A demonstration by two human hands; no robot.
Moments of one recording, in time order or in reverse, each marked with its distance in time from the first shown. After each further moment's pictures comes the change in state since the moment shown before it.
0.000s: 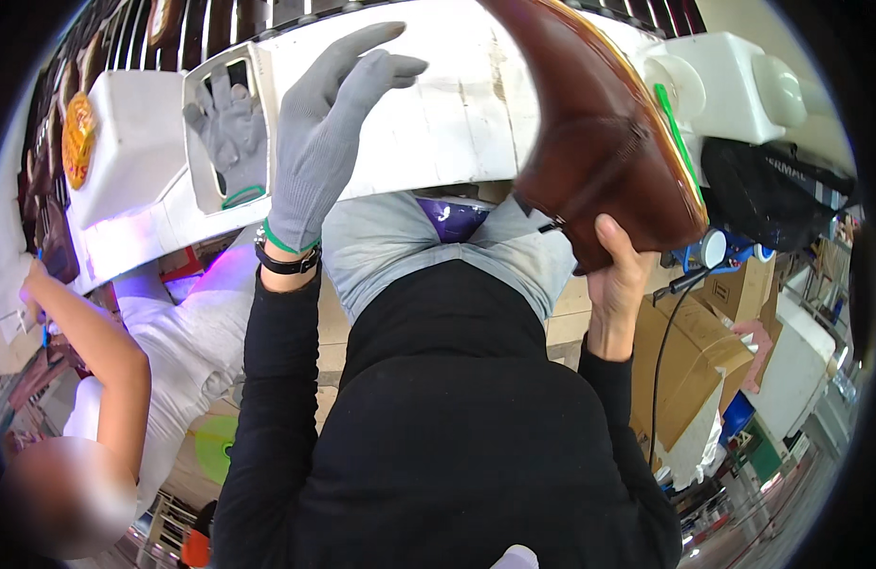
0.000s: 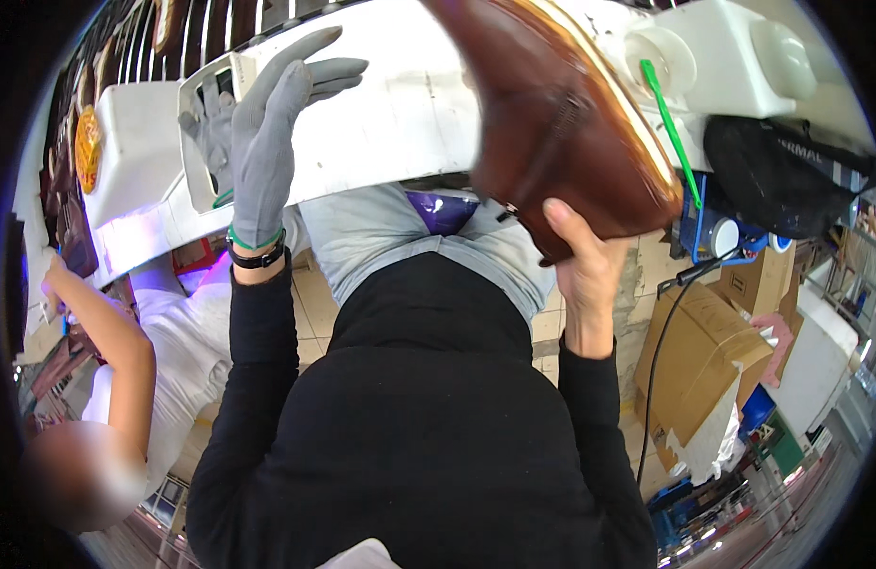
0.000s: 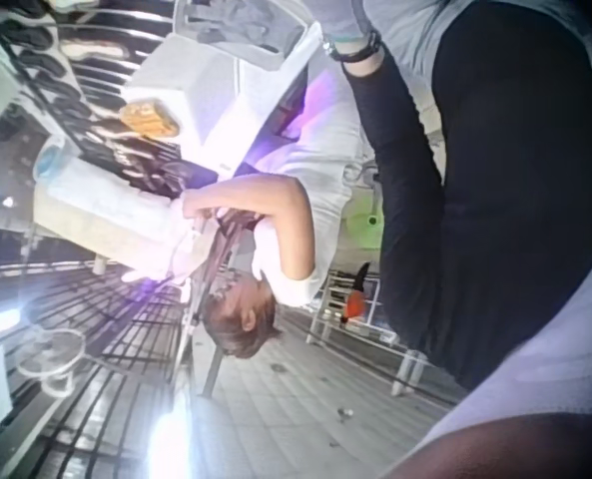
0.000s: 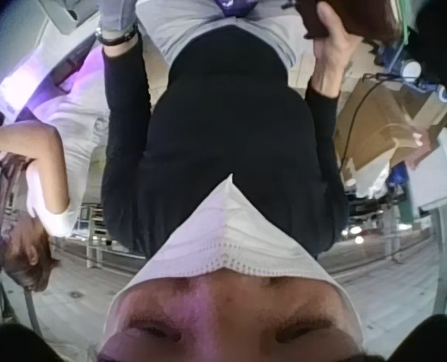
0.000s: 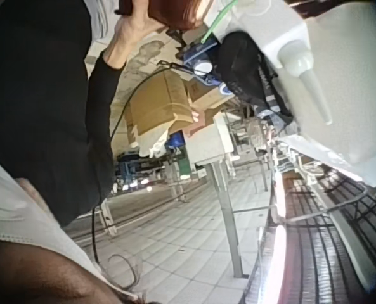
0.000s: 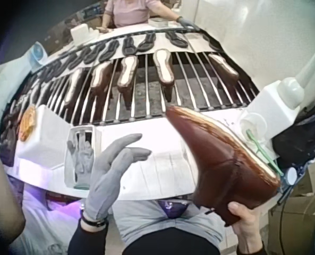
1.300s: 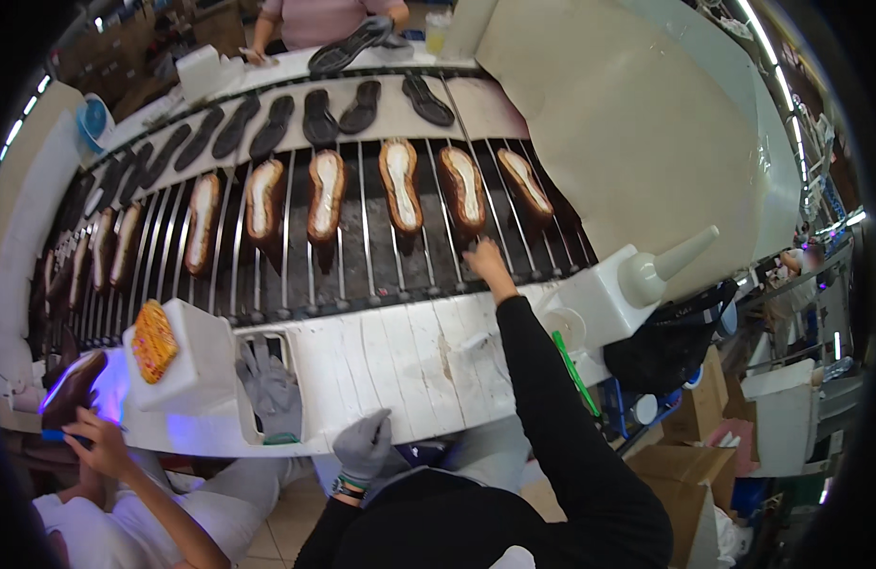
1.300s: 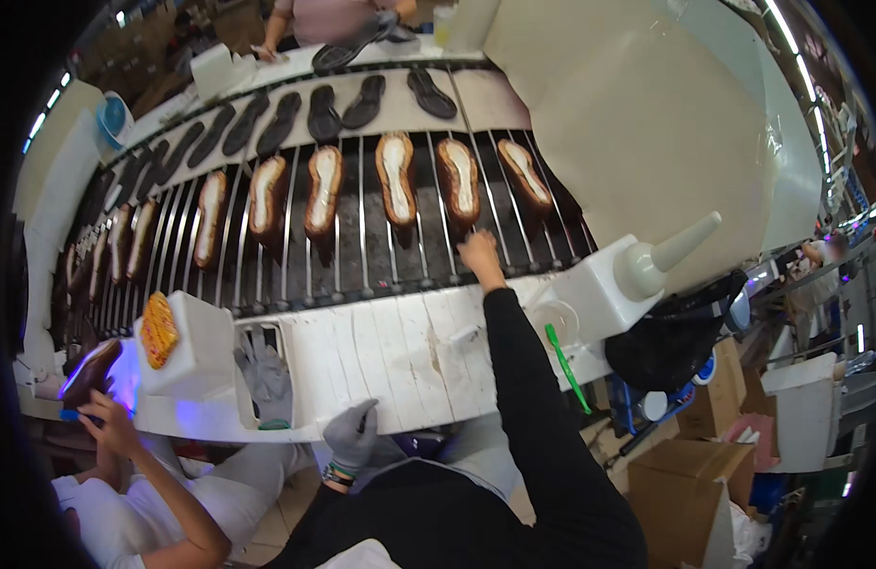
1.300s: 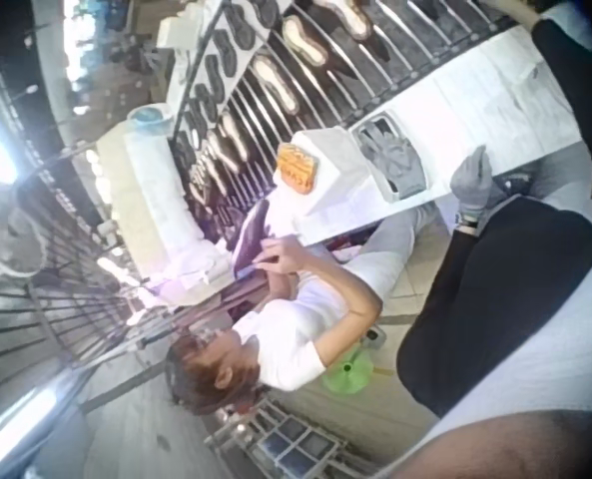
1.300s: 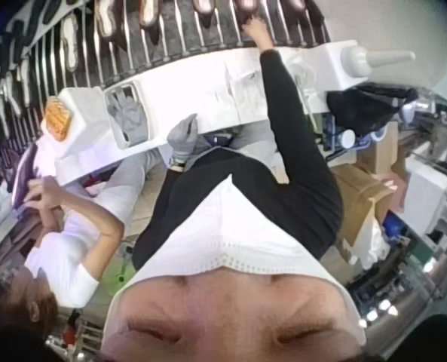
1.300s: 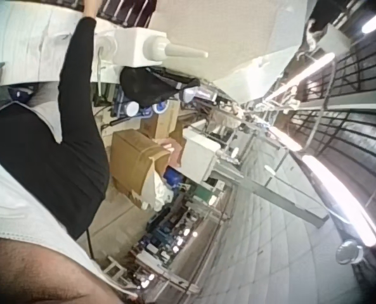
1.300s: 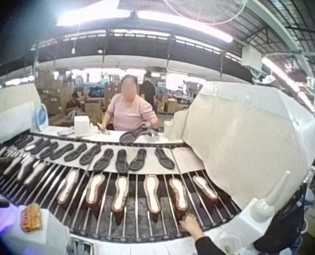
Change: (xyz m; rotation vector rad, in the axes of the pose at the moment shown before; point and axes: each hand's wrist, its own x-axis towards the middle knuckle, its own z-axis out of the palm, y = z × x) left_hand -0.060 -0.085 0.010 0.797 0.367 0.199; right_hand 0.391 0.052 0.101 -1.444 -0.194 -0.217
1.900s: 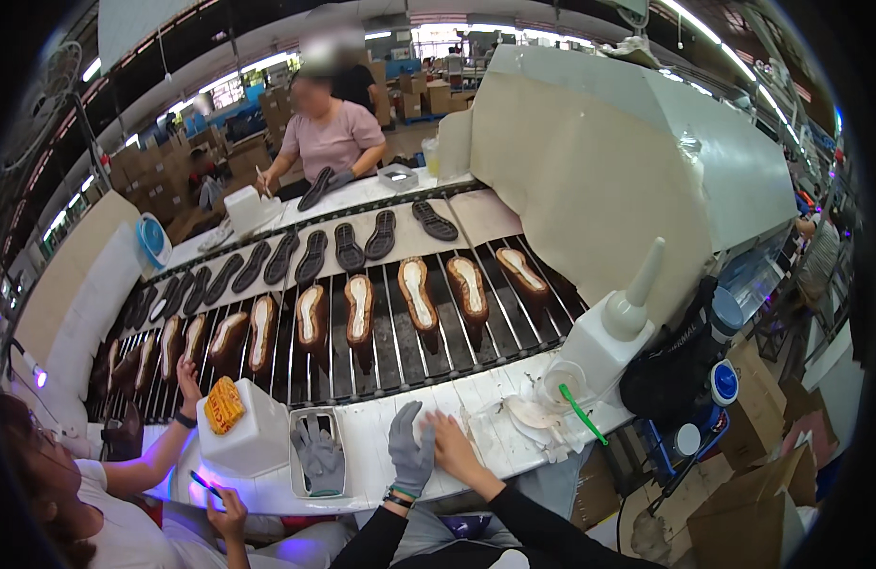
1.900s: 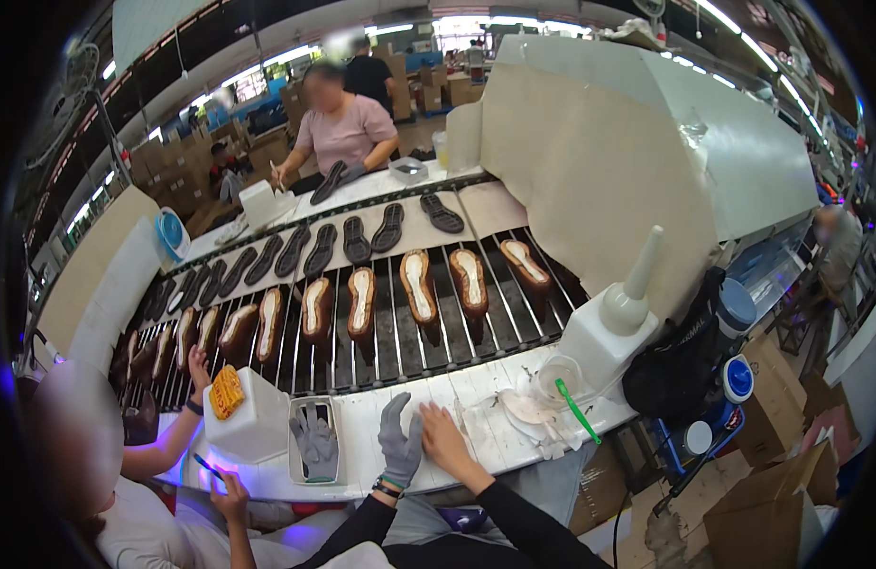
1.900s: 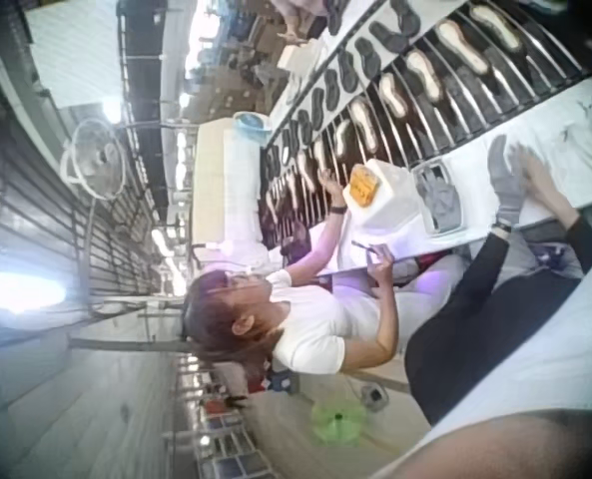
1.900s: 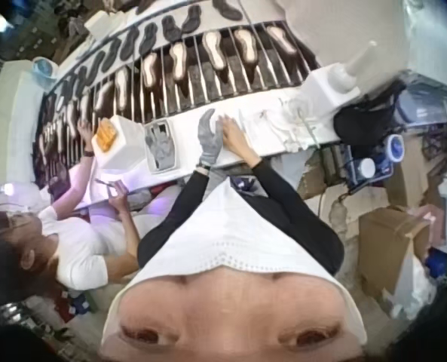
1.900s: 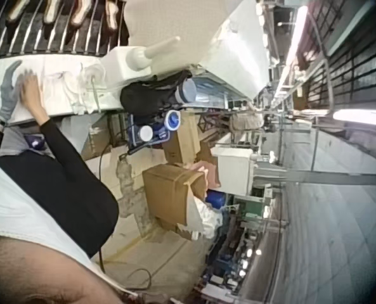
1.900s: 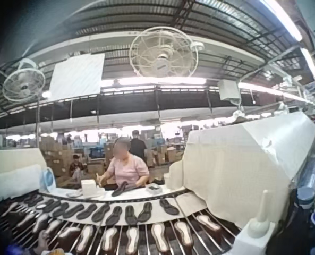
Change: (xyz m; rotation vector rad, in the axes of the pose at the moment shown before) left_hand 0.079 0.038 0.045 -0.284 0.161 0.165; right_hand -0.253 -0.070 0.070 0.374 0.241 -0.621
